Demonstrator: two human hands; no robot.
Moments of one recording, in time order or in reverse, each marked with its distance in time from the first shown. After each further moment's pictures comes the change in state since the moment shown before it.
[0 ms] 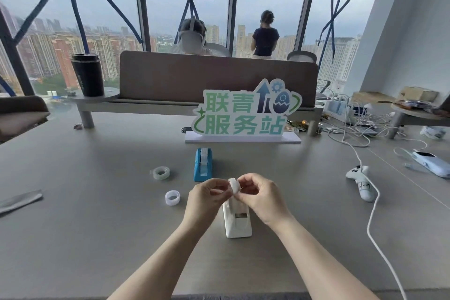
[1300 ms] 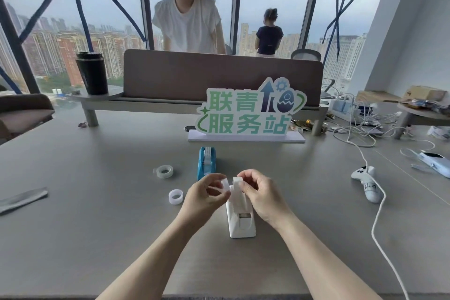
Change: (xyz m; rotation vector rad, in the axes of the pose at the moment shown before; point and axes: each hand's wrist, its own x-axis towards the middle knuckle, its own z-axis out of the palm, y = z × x) left_hand 0.003 -0.008 -0.018 -0.028 -0.098 0.043; right_hand 0.007 -0.005 0.007 -0.014 -0.029 0.001
